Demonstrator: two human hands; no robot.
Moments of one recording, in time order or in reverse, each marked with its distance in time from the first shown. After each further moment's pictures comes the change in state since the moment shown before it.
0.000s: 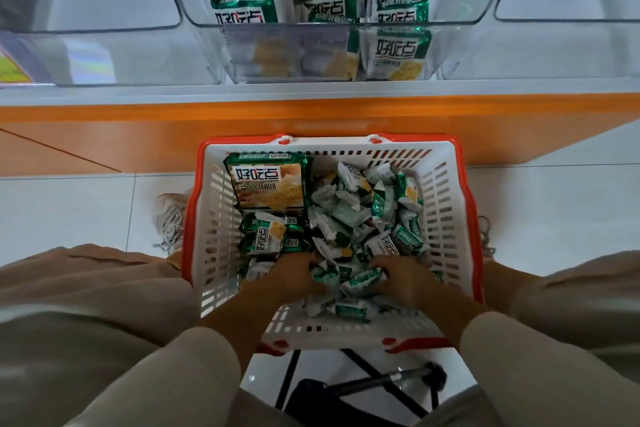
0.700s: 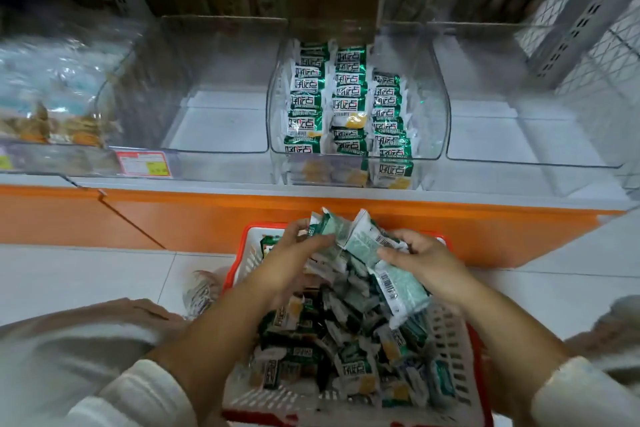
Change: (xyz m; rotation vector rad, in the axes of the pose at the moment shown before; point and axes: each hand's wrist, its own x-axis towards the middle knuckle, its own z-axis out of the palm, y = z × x) left_hand -0.117 0.067 -0.116 -1.198 0.282 0.368; right_hand -0.108 -0.108 -0.124 0.659 0.361 -0.365
